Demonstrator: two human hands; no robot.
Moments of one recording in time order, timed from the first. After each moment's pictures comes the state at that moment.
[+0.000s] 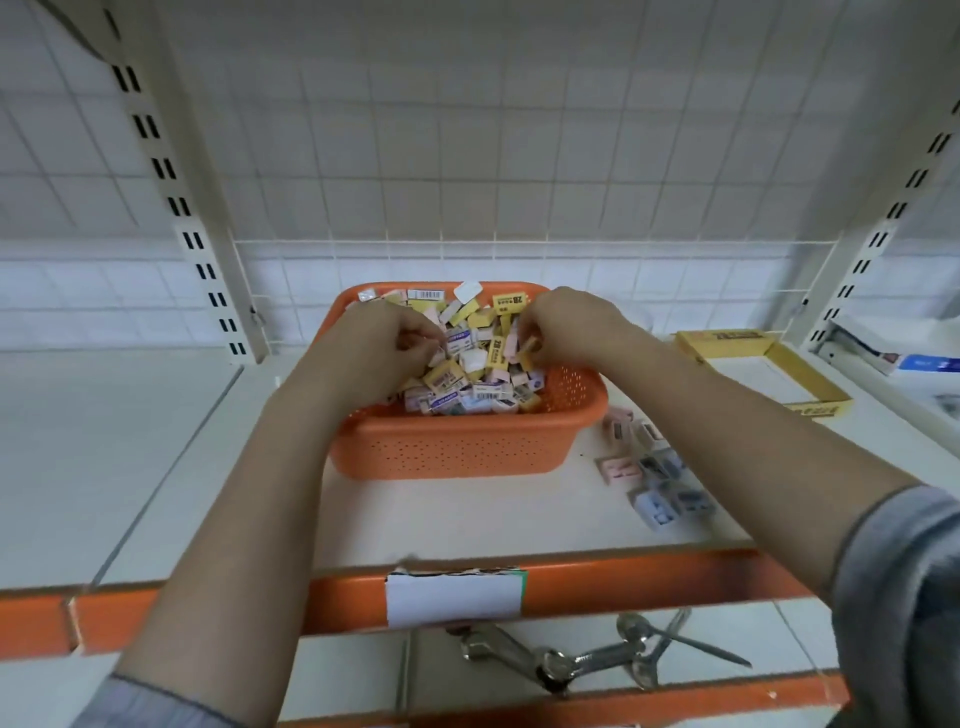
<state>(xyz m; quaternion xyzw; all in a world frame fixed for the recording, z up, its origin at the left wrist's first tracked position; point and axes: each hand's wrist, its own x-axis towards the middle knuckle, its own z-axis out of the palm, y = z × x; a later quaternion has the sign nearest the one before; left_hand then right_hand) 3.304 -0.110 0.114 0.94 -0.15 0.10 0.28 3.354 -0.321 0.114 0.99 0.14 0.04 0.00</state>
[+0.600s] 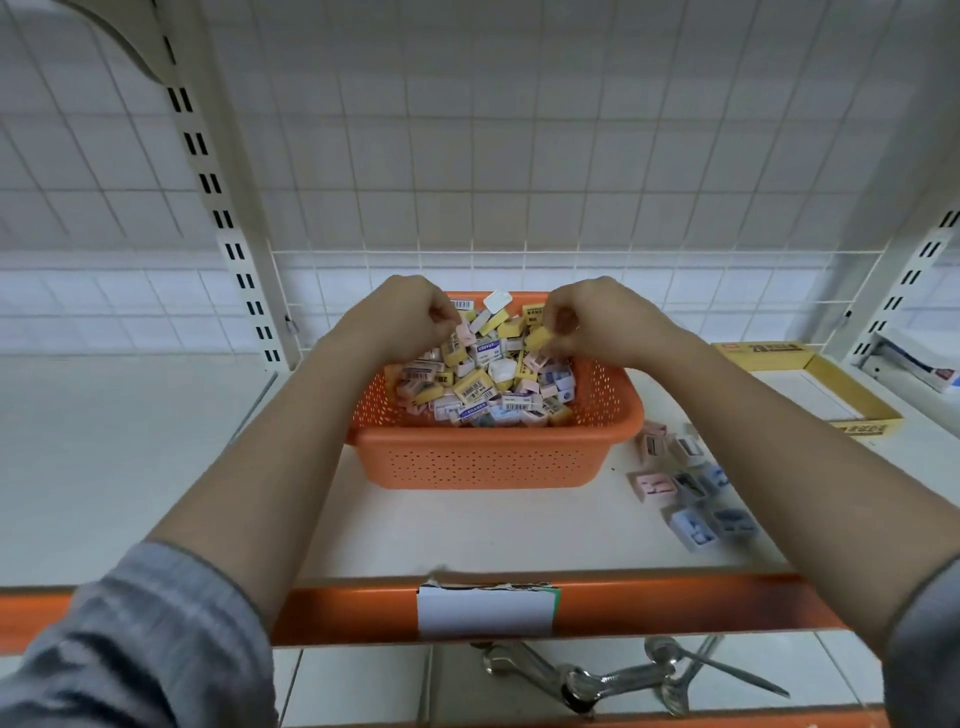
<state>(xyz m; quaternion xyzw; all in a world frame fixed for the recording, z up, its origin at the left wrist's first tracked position) 3.349 -0.105 0.129 0.97 -0.15 0.09 0.19 3.357 -0.327 0.121 0.97 0.19 0.10 -0.12</state>
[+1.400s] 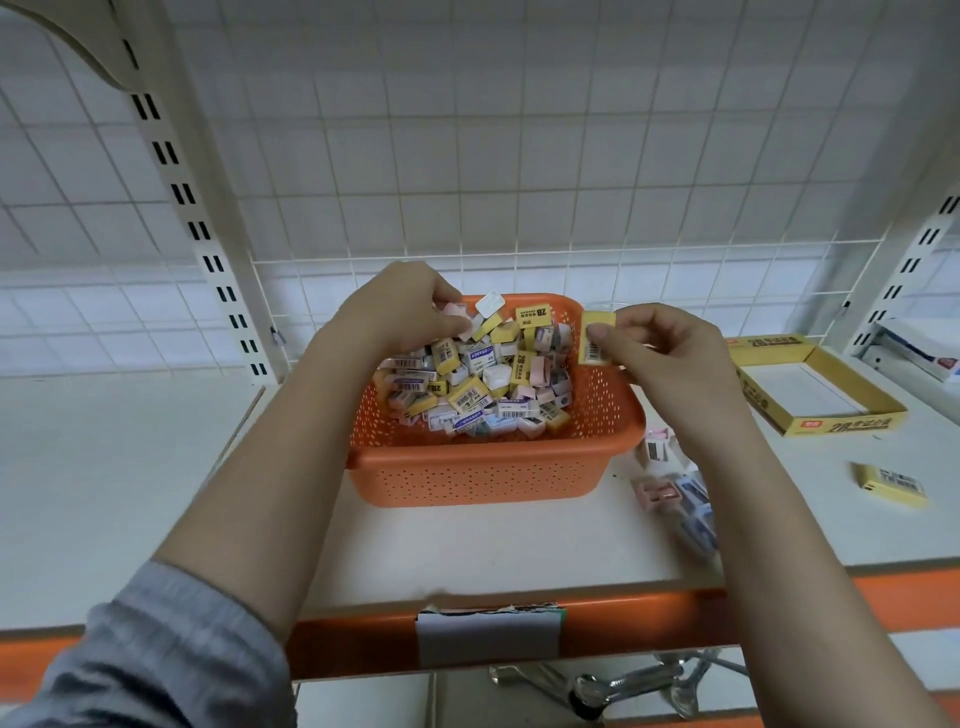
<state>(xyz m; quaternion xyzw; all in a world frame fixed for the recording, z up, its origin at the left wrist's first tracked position) 3.364 -0.114 0.141 0.97 -0.16 0.07 0.18 3.279 -0.333 0.105 0.75 0.00 0.19 -0.63</state>
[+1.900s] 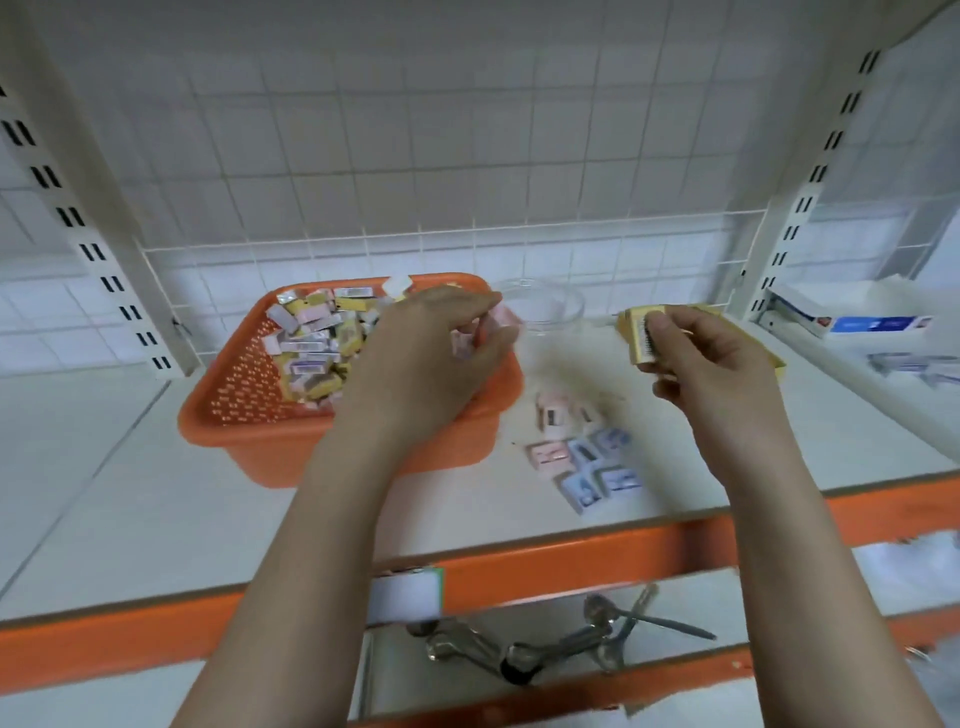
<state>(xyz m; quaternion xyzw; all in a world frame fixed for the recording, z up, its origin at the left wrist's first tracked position) 3.257 -0.218 0.114 0.88 -0.25 0.25 0.33 3.225 -0.426 0.083 0.71 -0.08 0.26 -0.65</state>
